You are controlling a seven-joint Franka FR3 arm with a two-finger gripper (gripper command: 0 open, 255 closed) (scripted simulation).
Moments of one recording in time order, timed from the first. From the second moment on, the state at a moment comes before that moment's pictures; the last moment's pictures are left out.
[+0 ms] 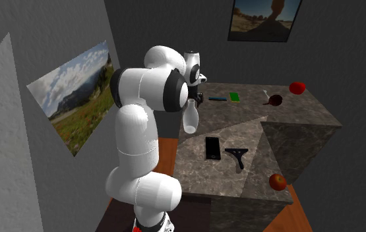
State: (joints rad) arm -0.03 0.17 -0.08 -1.90 0.01 2.13 0.04
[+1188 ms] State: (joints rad) arm -0.03 0.15 -0.08 -1.84 0.01 2.04 0.04
